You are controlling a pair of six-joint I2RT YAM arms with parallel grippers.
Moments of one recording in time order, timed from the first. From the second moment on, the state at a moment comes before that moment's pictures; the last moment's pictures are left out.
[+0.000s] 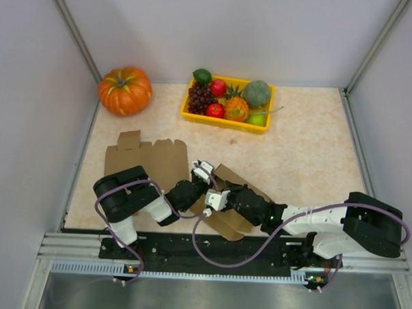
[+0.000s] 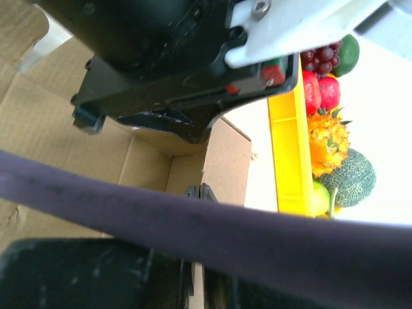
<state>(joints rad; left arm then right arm) -0.92 1.73 0.30 1.31 -0.25 -0.09 1.21 1.33 0.42 0.54 0.43 -0.79</state>
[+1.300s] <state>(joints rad) -1.07 1.87 0.29 1.35 -0.58 0.03 1.19 1.00 0.39 0.37 0.42 -0.55</state>
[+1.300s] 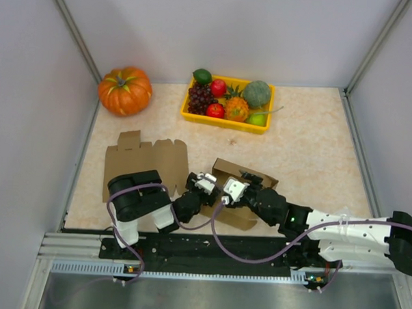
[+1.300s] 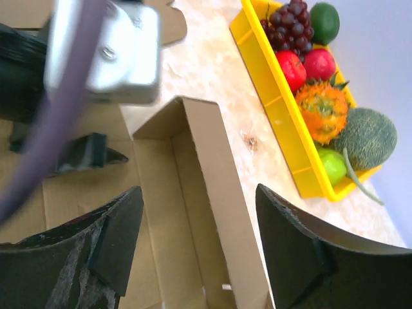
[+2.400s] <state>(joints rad) -0.68 1.26 0.53 0.36 0.16 -0.26 0.29 0.93 0.78 -0.59 -0.24 0.47</state>
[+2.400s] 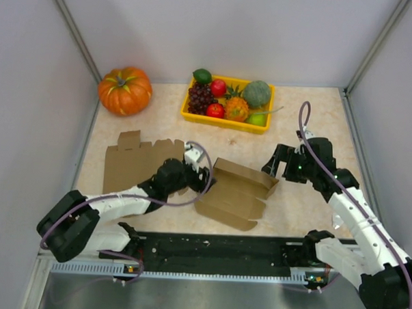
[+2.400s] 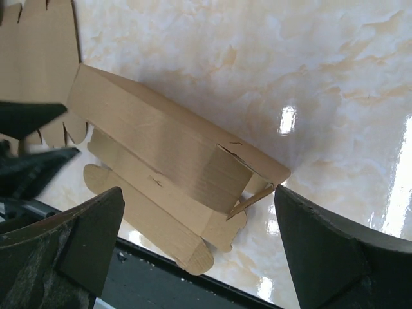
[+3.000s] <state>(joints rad) -0.85 1.68 0.35 1.24 -0.21 -0.06 0.29 0.83 0.77 -0.63 -0.21 0.53</state>
